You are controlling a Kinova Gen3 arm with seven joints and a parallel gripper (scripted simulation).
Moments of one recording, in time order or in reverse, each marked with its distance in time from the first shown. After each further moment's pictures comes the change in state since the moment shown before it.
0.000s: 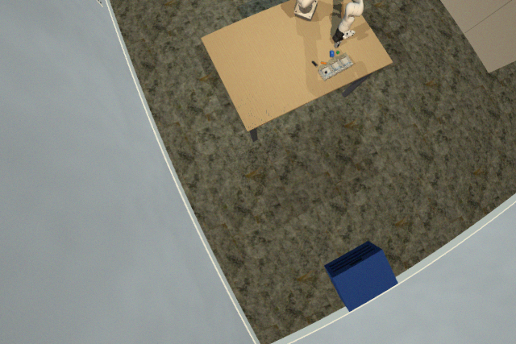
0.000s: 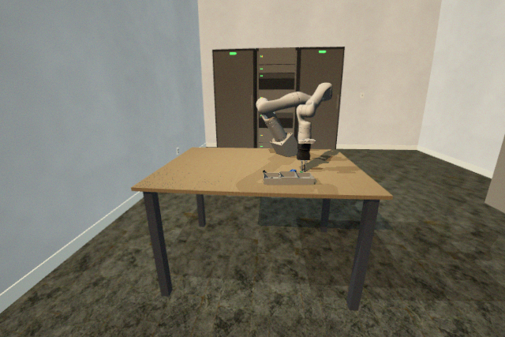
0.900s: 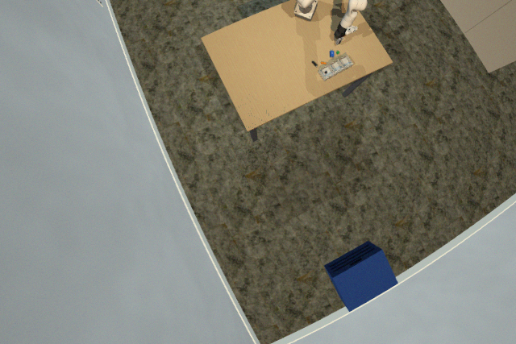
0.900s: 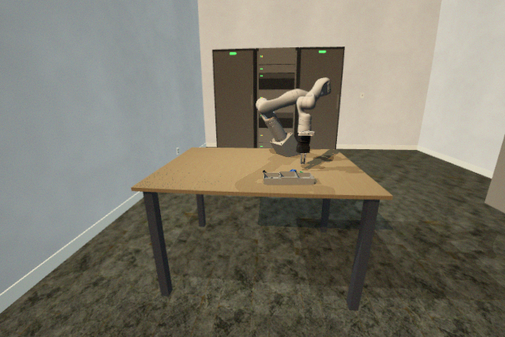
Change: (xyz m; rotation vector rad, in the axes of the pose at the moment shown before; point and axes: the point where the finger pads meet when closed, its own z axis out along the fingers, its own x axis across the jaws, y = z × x) arm 0.006 0.000 -0.045 -0.003 0.014 0.004
